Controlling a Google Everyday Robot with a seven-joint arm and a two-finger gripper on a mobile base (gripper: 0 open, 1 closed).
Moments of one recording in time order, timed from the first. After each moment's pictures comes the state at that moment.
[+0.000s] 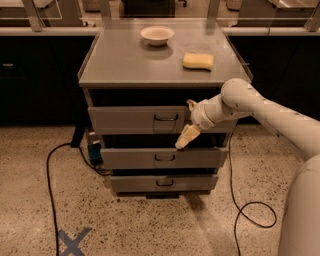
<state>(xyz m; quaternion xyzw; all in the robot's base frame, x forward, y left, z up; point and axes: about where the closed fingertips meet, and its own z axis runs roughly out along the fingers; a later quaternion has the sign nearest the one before) 0.712 -0.093 0.654 -0.60 0.71 0.14 0.34</state>
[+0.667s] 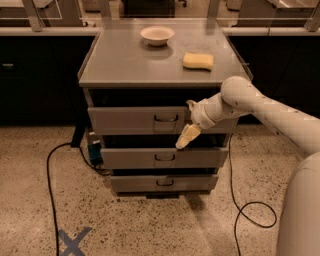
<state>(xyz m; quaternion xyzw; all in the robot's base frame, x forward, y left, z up) 0.709 -0.092 0.657 -0.60 0.72 0.15 0.33</state>
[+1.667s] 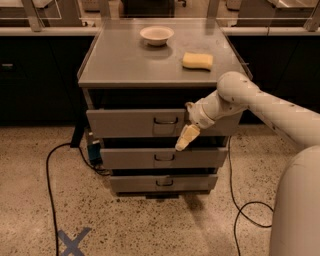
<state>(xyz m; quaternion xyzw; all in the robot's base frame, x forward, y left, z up) 0.693 -0.088 0.658 -0.60 0.73 0.16 0.28</state>
